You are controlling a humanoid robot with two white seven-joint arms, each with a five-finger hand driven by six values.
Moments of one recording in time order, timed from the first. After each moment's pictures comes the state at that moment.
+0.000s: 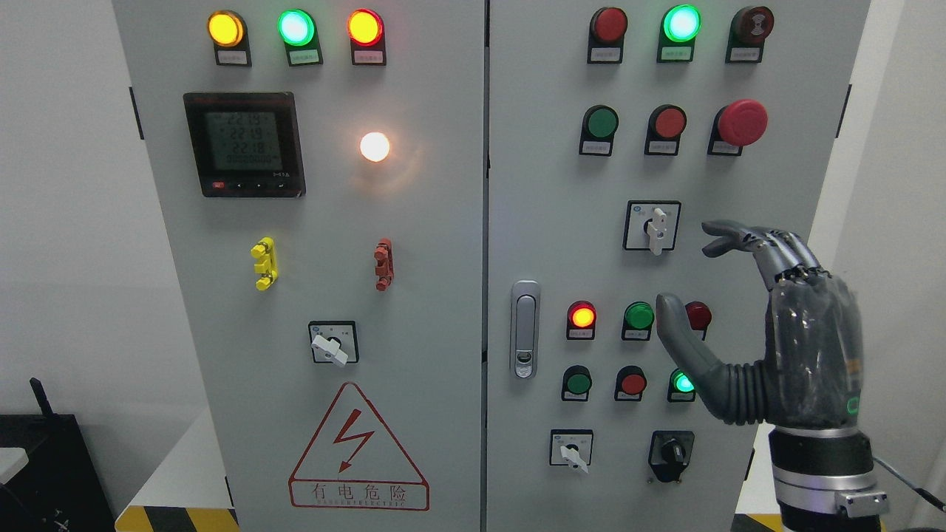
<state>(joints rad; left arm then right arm) 0.06 -0.08 0.00 0.00 0.04 -0.09 0.09 -0.46 0.12 -0.14 -2.04 0.95 -0.22 0.02</state>
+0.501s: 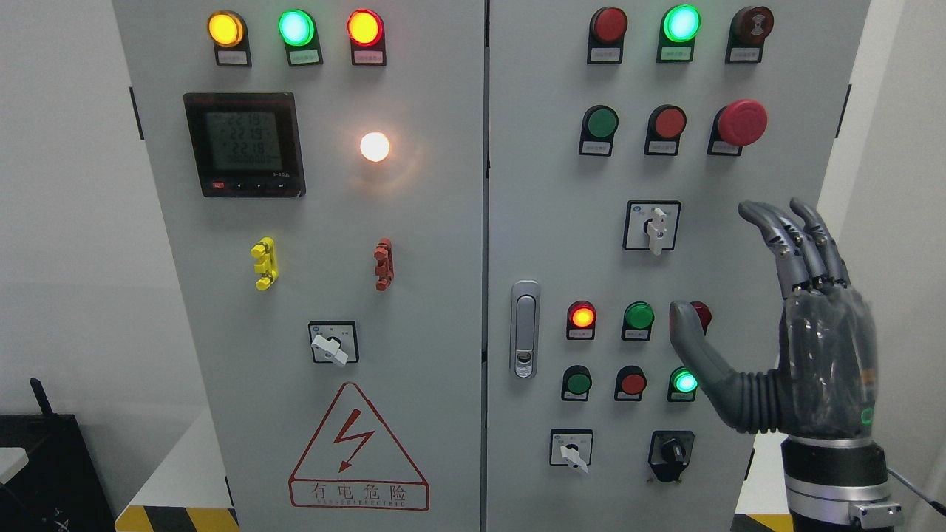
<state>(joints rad) 0.06 -0.08 0.00 0.00 0.04 -0.09 0.09 -0.44 0.12 -0.16 -2.05 0.94 -0.22 0.02</state>
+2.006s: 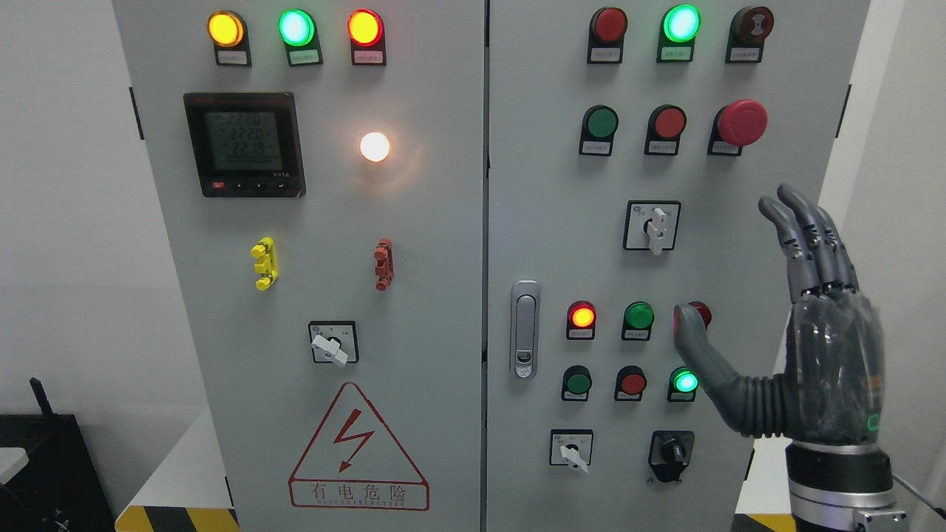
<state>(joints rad) 0.06 -0.08 0.00 0.00 0.04 -0.09 0.09 -0.44 0.13 -0.16 -2.06 0.94 -0.22 0.01</state>
